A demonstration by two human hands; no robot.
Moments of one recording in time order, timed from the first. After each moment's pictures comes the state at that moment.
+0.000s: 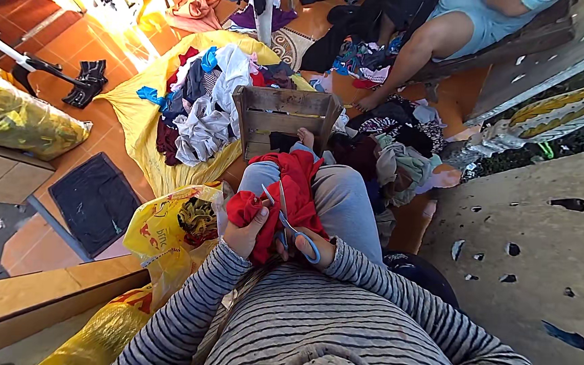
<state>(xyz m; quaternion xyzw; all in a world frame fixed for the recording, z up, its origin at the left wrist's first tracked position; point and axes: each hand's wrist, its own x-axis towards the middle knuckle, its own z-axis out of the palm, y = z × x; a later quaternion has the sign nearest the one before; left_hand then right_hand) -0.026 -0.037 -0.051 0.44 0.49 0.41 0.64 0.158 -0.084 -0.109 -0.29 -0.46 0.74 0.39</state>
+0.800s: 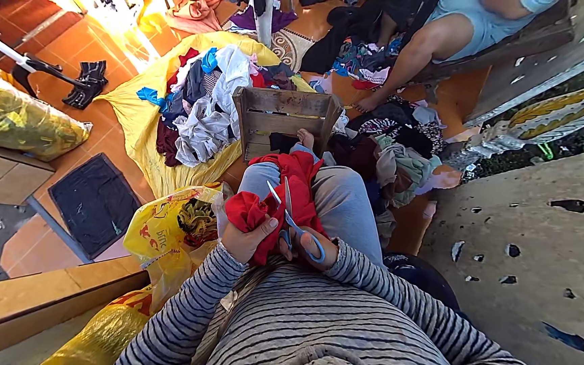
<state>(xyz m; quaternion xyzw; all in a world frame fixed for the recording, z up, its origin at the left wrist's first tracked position) -0.032 -0.036 -0.054 0.51 0.42 0.41 0.63 0.159 -0.085 -0.112 -0.26 -0.43 0.75 0.44</state>
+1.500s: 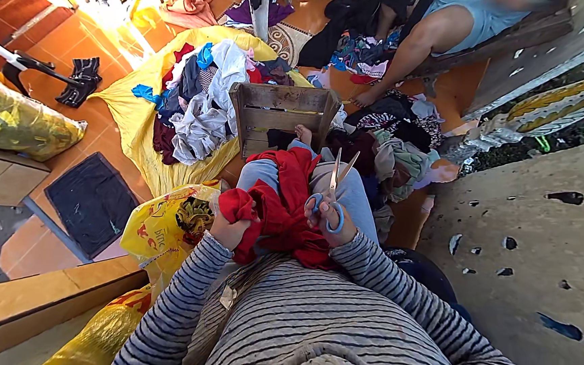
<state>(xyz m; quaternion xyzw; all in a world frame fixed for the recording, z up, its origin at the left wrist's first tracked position) -0.058 -0.016 -0.070 0.57 0.51 0.28 0.58 0.194 -0.074 -0.123 -0.42 -0.32 0.60 0.60</state>
